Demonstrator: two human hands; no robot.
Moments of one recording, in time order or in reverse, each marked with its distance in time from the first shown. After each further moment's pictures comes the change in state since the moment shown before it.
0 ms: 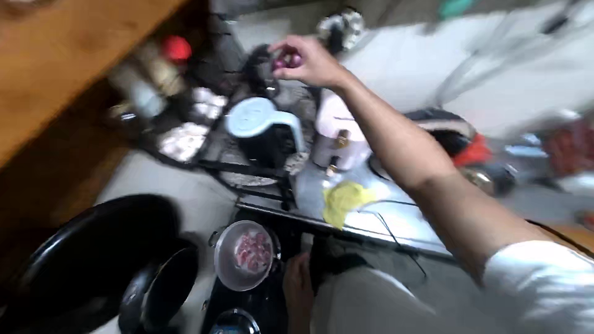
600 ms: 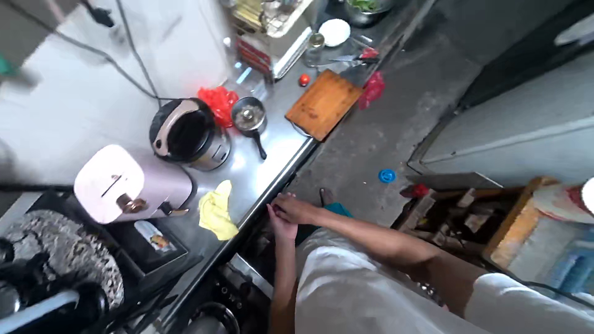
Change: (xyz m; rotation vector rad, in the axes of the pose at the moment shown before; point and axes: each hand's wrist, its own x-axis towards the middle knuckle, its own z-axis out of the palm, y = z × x) left_hand -0.066 0.077 0.329 -1.074 -0.930 -1.084; right_hand -0.670 -0.186 0.043 -0.069 0.202 1.308
